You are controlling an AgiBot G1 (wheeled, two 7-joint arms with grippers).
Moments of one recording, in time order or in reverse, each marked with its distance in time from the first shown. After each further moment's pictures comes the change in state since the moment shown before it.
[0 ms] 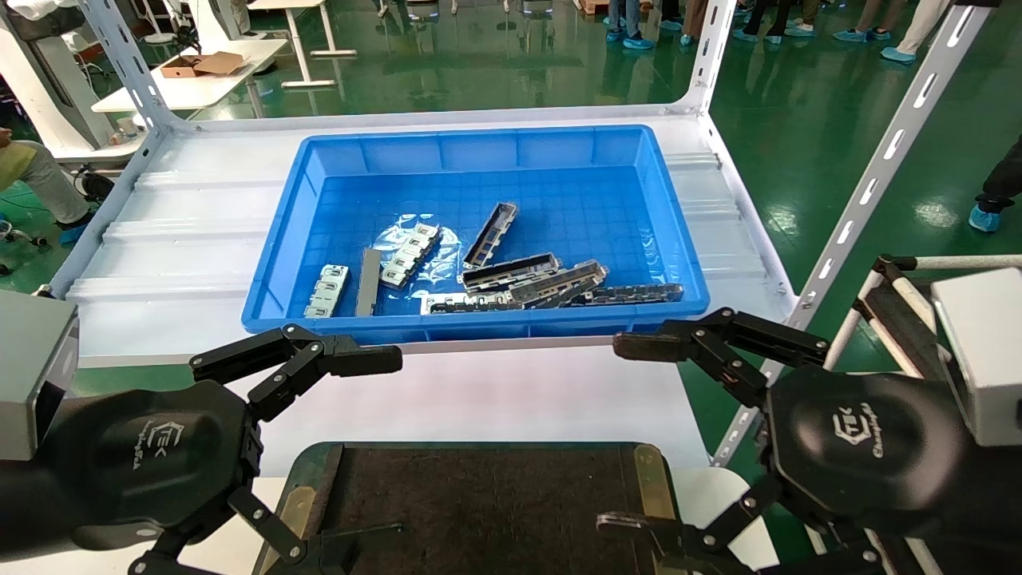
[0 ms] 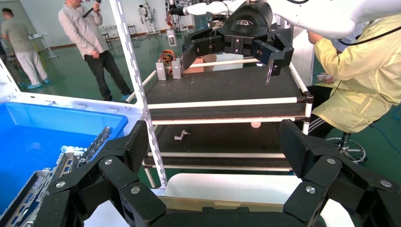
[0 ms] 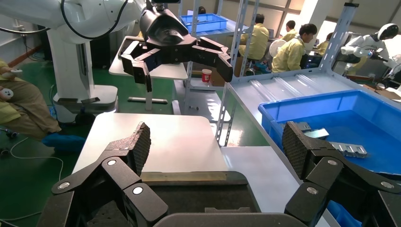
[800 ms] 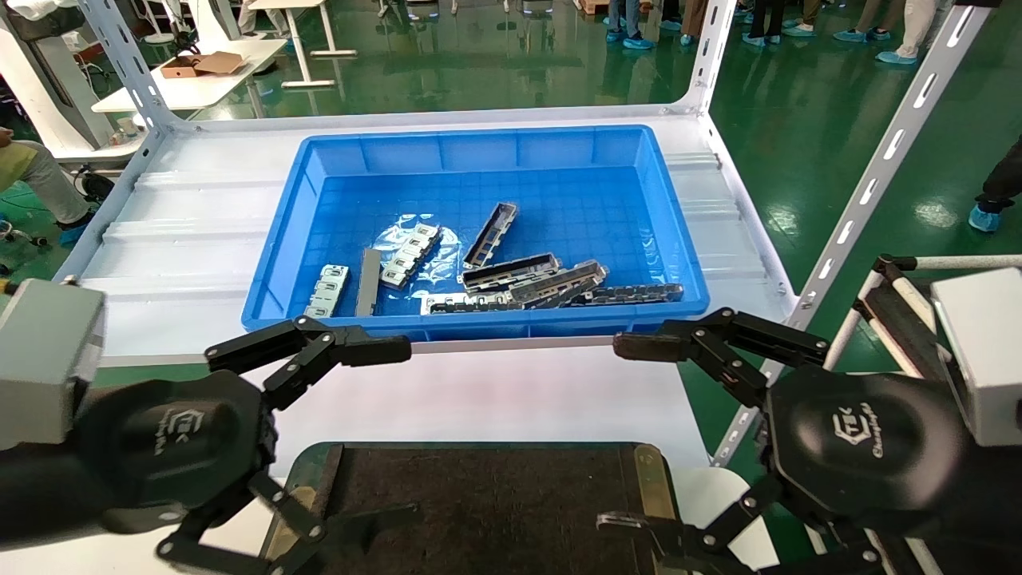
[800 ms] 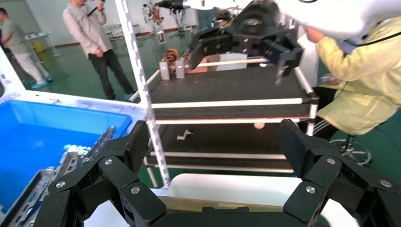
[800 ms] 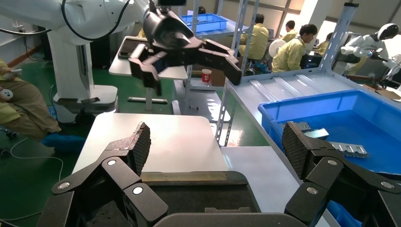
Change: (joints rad) left arm -0.006 0.024 0.012 -0.018 0.038 -0.063 -0.012; right arm 0.000 0.000 0.000 -0.001 0.000 0.000 0.000
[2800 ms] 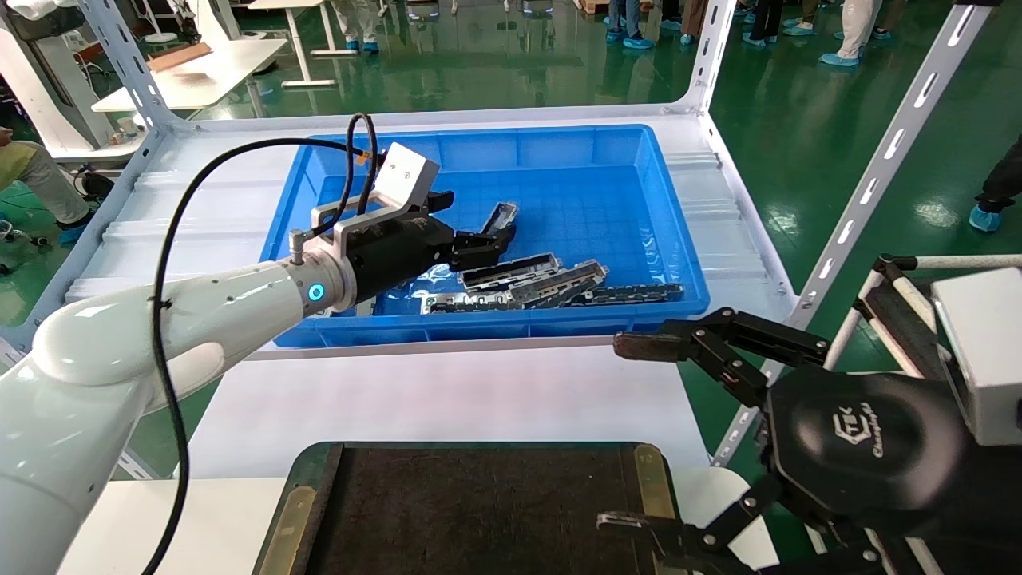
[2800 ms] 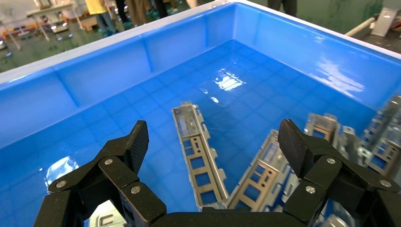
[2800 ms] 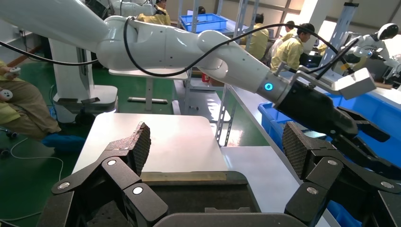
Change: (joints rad) left arm -0.364 0.633 0.237 0.669 0.637 -0.807 -0.065; right arm 0.000 0.000 -0.001 0.000 0.001 0.000 -0.001
